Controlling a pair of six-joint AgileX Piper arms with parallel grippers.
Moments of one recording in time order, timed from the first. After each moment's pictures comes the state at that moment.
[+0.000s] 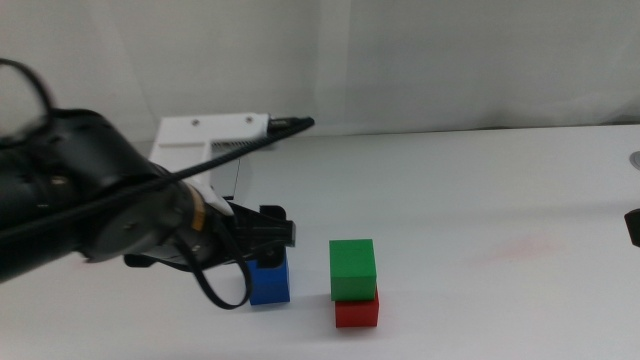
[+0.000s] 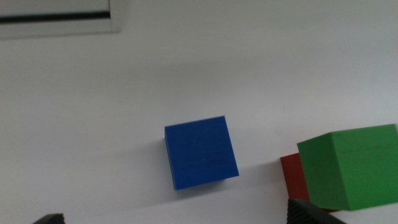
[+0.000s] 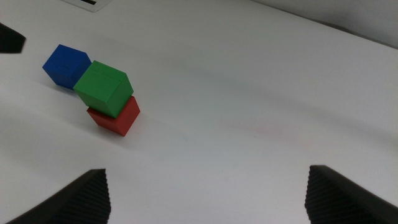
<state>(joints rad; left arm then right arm) -0.67 1.42 -1.00 0.32 0.82 -0.78 0.70 0.80 -1.07 -0.14 1.13 0.14</state>
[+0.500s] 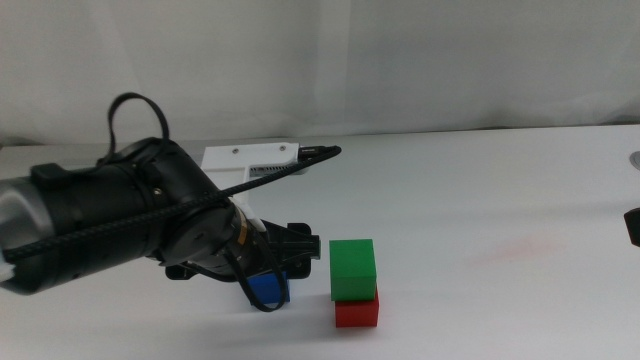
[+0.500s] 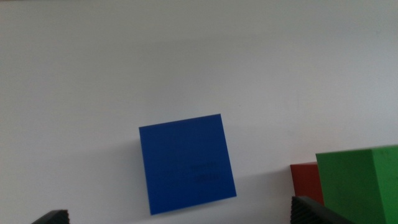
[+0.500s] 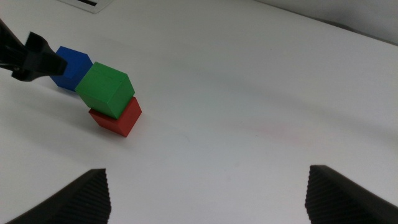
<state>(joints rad) -0.67 1.59 -1.00 0.32 0.70 -0.84 0.70 0.80 -1.07 -0.14 1.13 0.15</state>
